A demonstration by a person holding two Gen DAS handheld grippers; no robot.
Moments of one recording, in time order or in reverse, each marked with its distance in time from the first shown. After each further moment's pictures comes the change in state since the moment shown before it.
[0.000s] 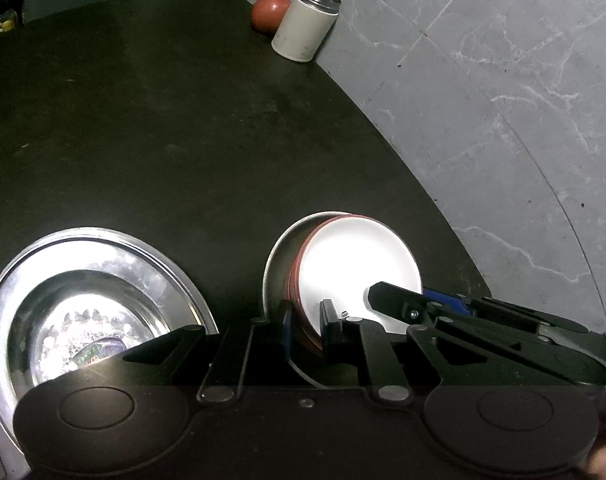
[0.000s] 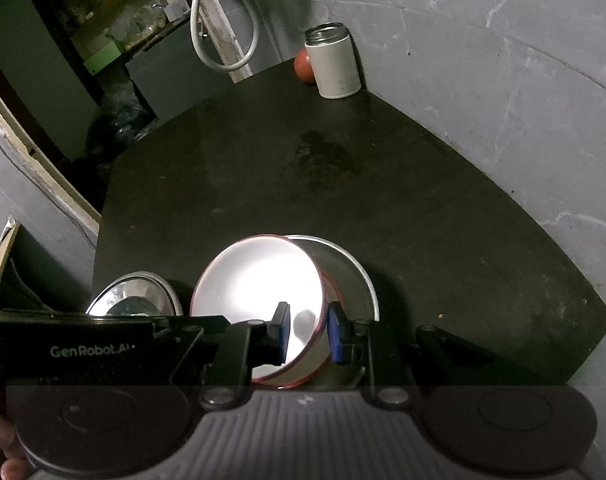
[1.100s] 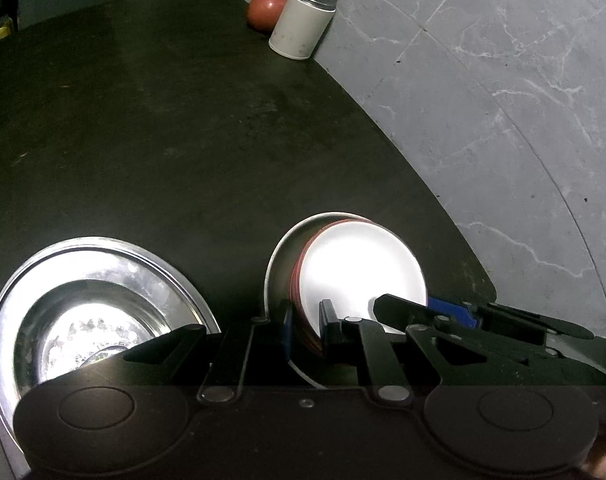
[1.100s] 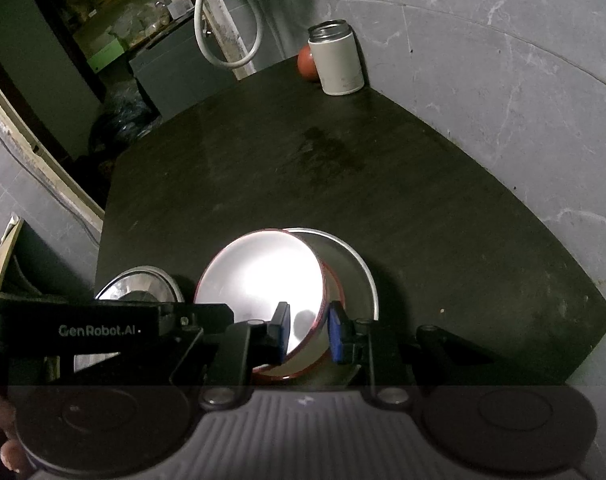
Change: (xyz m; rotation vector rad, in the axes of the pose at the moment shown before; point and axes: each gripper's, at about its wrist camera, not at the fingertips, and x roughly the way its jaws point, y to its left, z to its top) left arm 0.001 -0.003 0.006 0.016 0.020 0.012; right arm 0.000 -0.001 -0.002 -0.005 0.005 0.012
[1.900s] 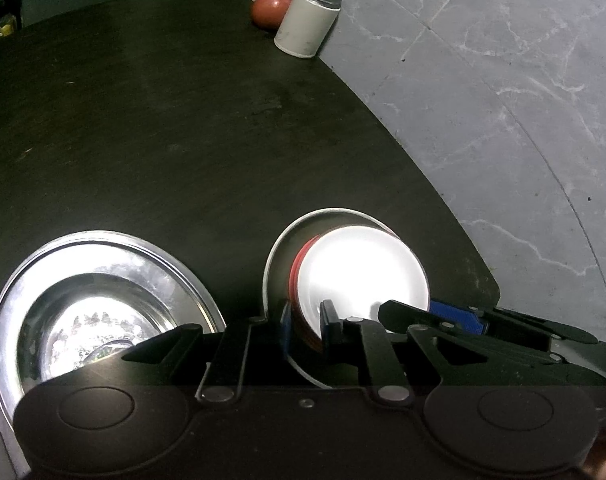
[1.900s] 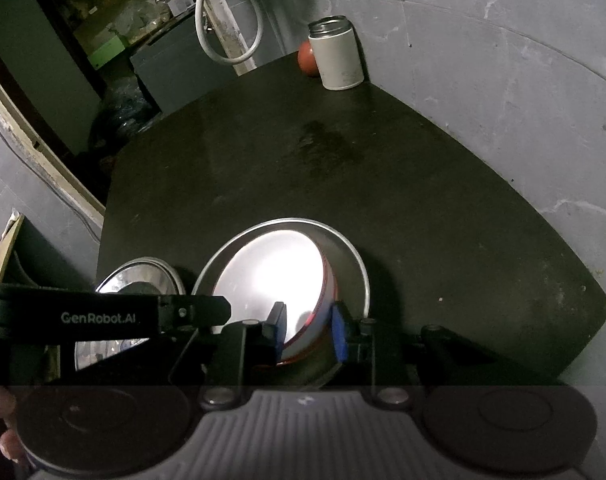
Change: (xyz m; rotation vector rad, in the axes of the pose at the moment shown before) left arm 0.000 -0.001 0.000 -0.008 0.006 0.011; right arm -0.001 -0.001 -0.005 -0.004 0.010 0.001
